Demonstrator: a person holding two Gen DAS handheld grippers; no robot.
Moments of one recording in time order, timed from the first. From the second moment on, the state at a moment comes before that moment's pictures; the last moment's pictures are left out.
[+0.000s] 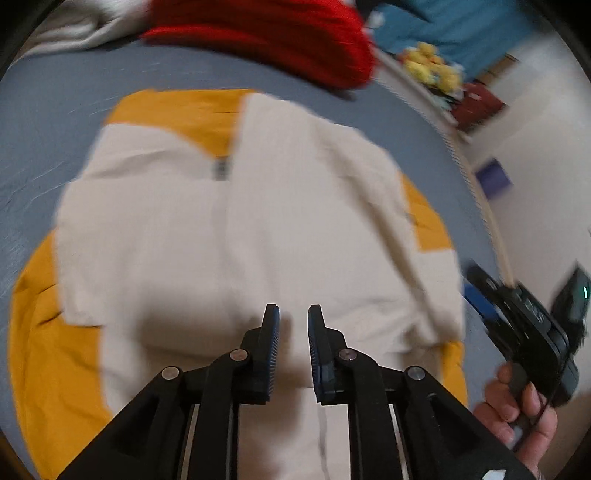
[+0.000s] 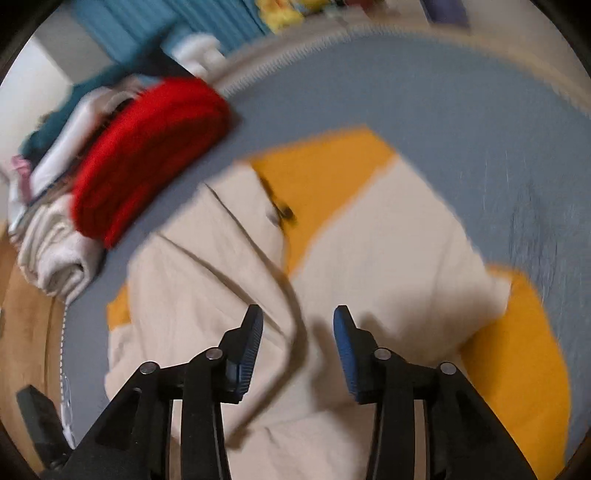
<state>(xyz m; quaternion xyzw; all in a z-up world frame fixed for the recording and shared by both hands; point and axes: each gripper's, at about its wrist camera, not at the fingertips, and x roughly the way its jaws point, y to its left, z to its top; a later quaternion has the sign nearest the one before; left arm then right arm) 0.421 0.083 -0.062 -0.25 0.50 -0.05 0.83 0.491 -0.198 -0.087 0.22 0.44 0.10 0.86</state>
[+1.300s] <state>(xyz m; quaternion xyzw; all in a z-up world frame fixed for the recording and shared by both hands) 0.203 0.153 0.101 -0.21 0.35 -0.01 0.91 0.256 -0.295 0.116 0.06 0.29 0.16 0.94</state>
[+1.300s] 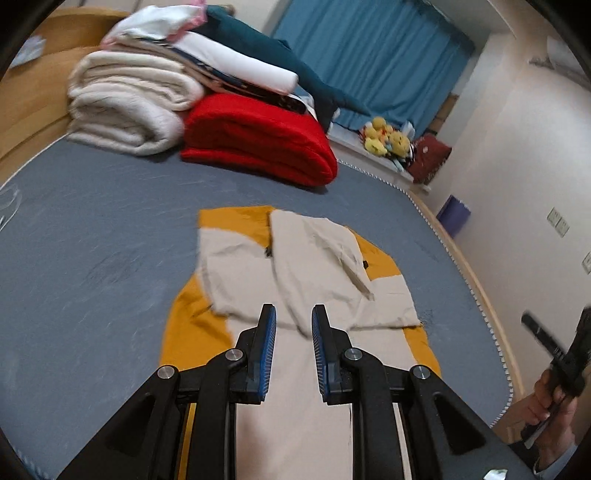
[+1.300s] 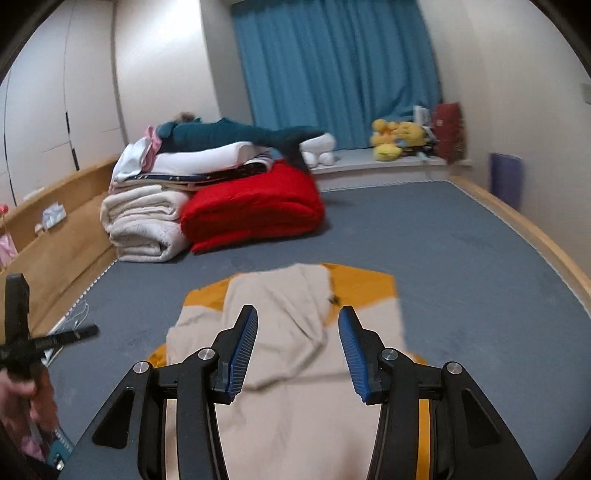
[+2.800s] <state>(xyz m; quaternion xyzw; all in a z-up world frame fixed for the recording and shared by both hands) 0.075 0.198 -0.073 -0.30 0.57 0.02 0.76 0.155 -0.462 -0.072 0.15 0.56 0.04 0.81</state>
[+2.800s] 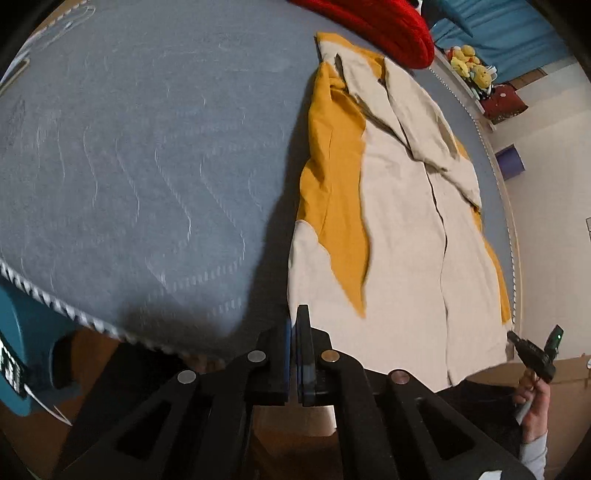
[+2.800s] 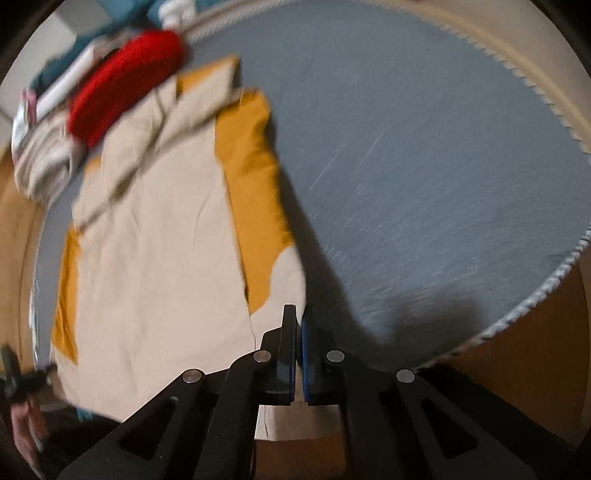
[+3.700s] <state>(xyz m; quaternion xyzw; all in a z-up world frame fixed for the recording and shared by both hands) 0.126 0.169 -0.131 -0.22 0.65 0.05 0.73 0.184 -0.455 -0.147 0.12 0.65 0.01 0.75</state>
